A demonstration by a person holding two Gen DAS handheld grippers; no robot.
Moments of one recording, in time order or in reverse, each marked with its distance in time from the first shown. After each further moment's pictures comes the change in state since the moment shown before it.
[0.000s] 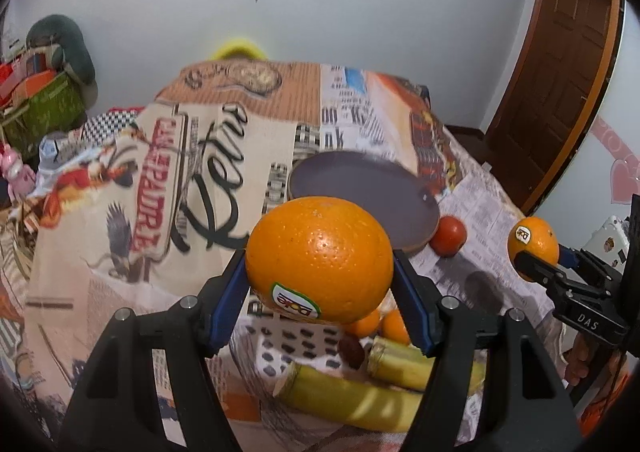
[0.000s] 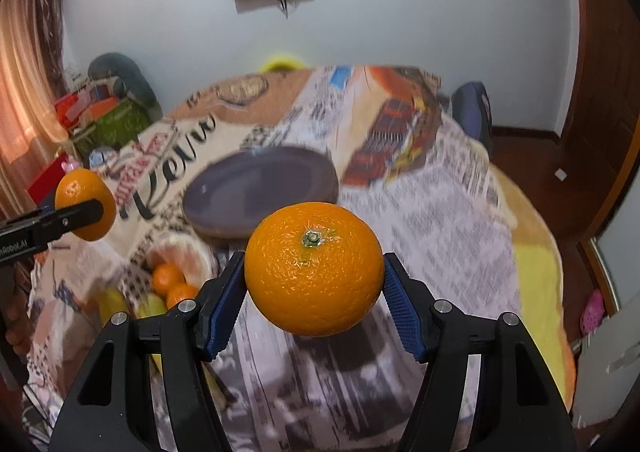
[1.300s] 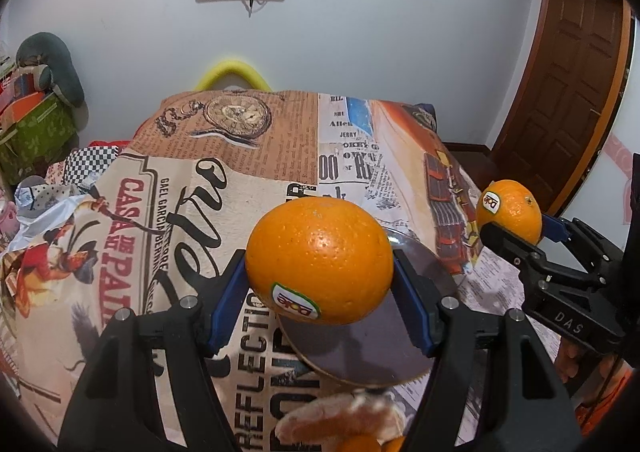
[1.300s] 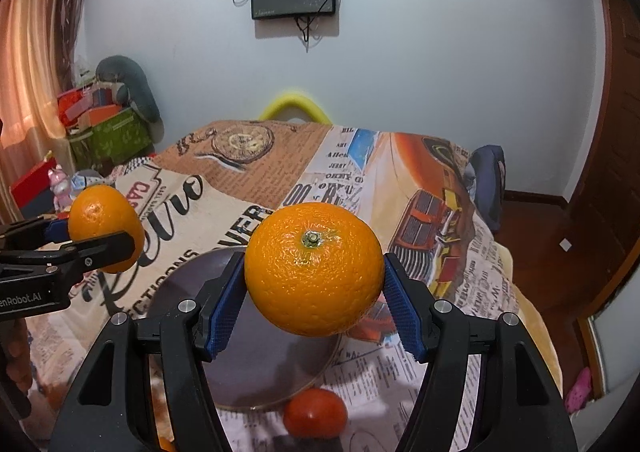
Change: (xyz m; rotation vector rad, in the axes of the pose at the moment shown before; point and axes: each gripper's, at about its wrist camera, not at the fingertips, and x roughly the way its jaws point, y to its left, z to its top) left arm 0.085 -0.006 0.085 0.014 -0.036 0.013; right arm 0.078 0.015 0.088 -0.138 -0.100 -0.004
